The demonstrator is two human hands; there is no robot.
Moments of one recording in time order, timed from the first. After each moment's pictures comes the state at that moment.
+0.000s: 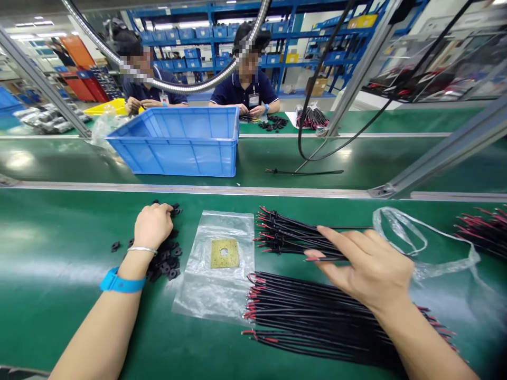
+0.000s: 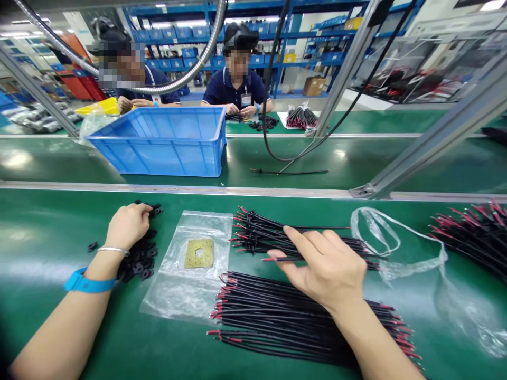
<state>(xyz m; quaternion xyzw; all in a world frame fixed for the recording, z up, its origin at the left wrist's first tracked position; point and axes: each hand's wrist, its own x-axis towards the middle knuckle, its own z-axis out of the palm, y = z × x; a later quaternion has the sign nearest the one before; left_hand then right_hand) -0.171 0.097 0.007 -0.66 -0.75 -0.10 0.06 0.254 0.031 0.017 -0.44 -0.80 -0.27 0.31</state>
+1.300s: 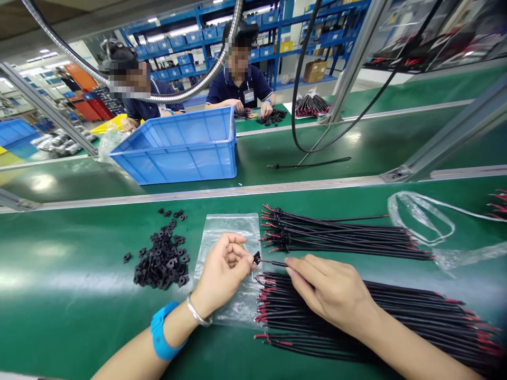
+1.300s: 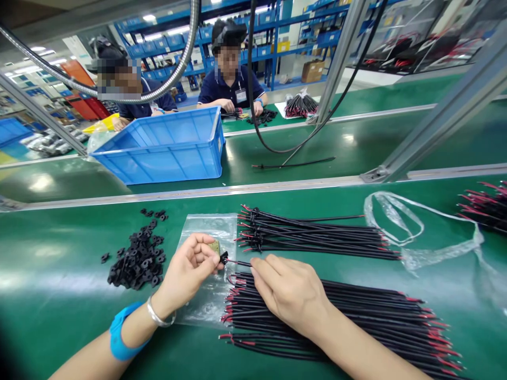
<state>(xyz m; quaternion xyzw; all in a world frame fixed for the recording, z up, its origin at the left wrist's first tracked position) -0.025 0.018 0.006 -0.51 -0.51 -0.42 -0.55 0.200 0.008 -0.012 -0.37 -0.86 -0.03 0.35</state>
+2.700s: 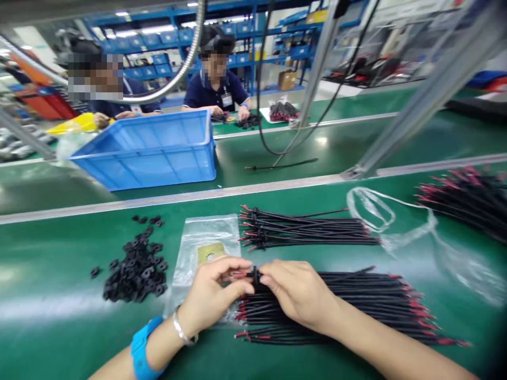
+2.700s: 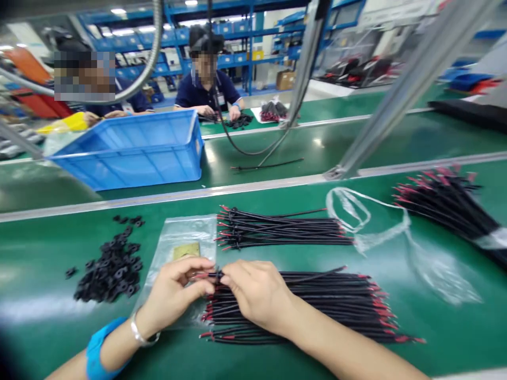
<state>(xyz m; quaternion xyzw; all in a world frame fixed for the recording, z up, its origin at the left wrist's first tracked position) -0.015 0.007 0.001 -0.66 -0.45 -0.37 -0.47 0.191 -0.001 -0.003 -0.35 -0.86 0.09 0.36</state>
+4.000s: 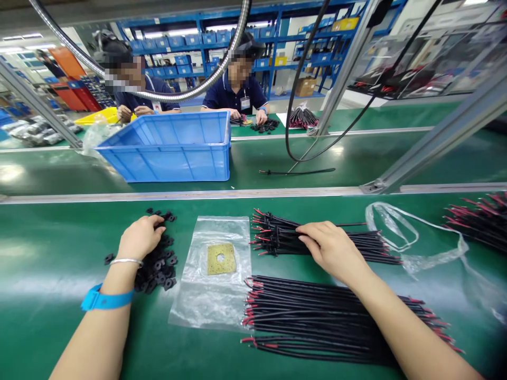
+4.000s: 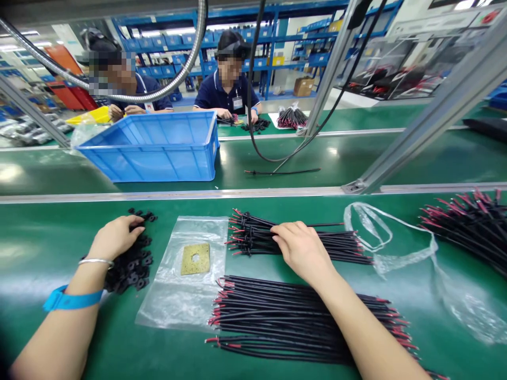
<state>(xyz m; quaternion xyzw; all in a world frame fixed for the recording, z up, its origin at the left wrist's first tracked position) -0.197 0.098 0.001 -0.65 -0.76 0.00 0.00 0.263 0.069 -0.025 -0.48 -0.84 -0.05 0.27</state>
